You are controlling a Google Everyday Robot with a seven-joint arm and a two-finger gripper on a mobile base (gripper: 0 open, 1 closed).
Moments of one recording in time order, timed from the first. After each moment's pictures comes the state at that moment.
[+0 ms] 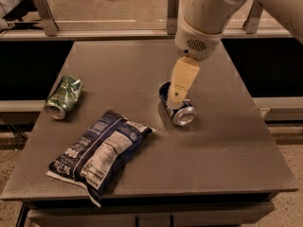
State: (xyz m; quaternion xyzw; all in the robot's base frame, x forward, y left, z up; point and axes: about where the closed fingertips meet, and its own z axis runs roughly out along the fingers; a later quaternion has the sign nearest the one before) arm 0.527 -0.079 0.922 -0.61 0.78 0.03 0.12
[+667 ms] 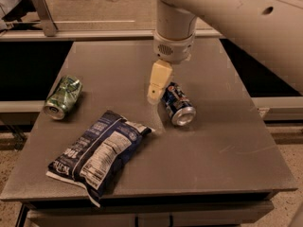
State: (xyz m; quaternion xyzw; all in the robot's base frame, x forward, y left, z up) arm 0.573 -0.066 0.882 -0.49 0.87 -0.04 0.05
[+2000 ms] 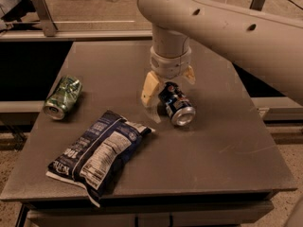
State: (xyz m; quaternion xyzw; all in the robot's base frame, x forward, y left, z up) arm 0.574 -0.063 0.841 -0.26 0.96 -0.04 0.05
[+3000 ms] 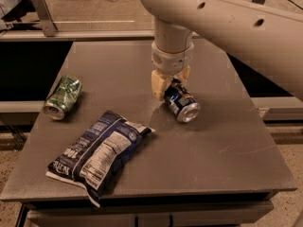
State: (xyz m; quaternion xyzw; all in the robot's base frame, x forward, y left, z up) arm 0.573 -0.063 0.853 -0.30 0.95 -0.04 0.06
